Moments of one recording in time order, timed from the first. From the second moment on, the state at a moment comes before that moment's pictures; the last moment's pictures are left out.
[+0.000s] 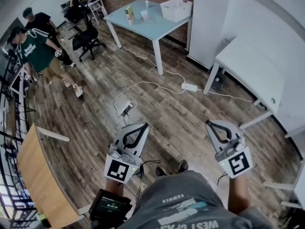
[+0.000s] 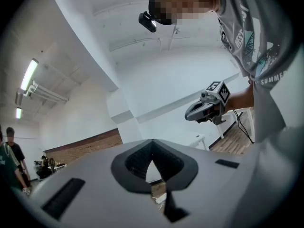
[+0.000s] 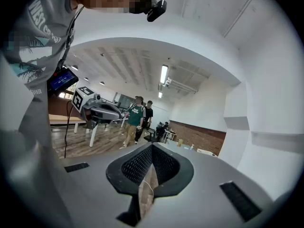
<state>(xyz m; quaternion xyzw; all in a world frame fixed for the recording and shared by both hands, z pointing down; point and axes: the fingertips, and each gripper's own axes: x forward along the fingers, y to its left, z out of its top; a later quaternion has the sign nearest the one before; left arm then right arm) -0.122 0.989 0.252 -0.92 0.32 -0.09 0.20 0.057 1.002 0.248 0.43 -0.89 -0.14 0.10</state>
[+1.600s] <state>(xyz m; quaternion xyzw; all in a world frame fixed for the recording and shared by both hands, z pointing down) 0.001 0.792 0.264 -0.93 0.31 -0.09 0.18 0.156 0.823 0.261 0.45 -0.88 -0.12 0.11</state>
